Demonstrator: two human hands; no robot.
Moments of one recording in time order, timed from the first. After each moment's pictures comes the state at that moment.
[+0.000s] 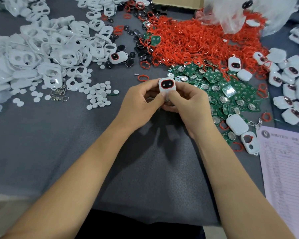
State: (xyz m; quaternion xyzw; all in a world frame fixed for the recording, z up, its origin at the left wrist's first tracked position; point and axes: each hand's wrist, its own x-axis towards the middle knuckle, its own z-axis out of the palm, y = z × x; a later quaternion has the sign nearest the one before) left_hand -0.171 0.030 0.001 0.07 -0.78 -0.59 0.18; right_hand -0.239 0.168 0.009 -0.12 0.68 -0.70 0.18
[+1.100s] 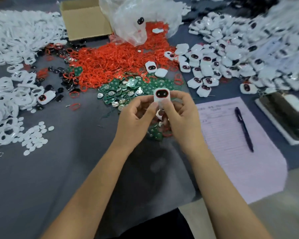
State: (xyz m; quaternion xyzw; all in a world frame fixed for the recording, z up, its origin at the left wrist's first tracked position) left_hand -0.200 0.170 0.019 -0.01 -0.75 -0.65 0.11; right_hand -0.211 0.312 0.024 -0.03 0.71 -0.71 -0.05
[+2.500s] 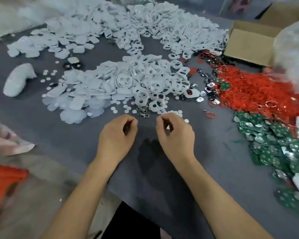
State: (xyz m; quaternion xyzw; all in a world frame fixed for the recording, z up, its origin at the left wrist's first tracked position) left_hand -0.004 -0.105 -0.009 0.35 -0.84 -0.30 0.28; right_hand -0.132 0.021 0.003 -0.38 0.81 -0.45 -0.04
